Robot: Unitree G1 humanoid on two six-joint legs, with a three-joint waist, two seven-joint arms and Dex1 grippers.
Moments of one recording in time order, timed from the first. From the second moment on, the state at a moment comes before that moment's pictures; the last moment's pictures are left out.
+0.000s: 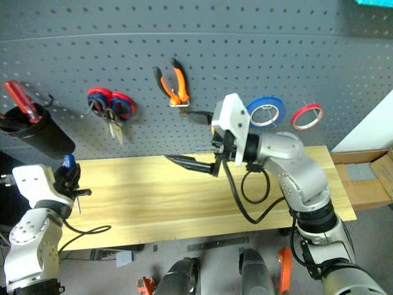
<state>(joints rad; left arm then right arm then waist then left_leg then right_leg) -0.03 0.46 0.52 -0.17 -0.31 0.25 -0.22 -0.74 -0.36 0.18 -0.34 0.46 0.51 0.87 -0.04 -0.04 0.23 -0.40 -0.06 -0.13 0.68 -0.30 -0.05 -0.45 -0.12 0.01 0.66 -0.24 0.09</state>
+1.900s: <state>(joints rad) -0.66 0.60 0.50 0.51 -0.30 -0.20 -0.23 -0.81 -0.31 0.21 -0.23 0.43 0.41 0.87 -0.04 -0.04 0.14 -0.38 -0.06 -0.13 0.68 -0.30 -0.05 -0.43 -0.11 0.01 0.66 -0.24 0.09</state>
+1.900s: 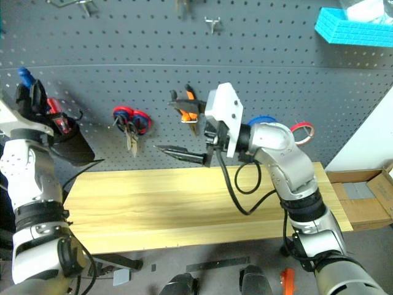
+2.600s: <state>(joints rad) -0.64 0.59 0.44 0.16 -0.30 -0.11 -0.16 -0.80 -0.34 0.18 -0.23 0.42 0.41 0.84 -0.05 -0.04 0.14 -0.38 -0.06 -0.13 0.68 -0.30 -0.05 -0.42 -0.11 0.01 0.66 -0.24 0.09</state>
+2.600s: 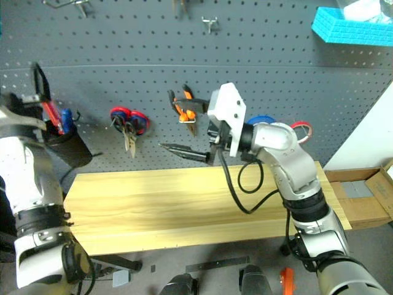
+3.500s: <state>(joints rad) 0.07 0.41 0.04 -0.08 -0.23 0.31 -0.29 -0.10 -0.36 0.06 -0.22 0.19 0.21 0.49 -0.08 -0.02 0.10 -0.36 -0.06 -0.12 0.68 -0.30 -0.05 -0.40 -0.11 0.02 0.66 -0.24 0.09</state>
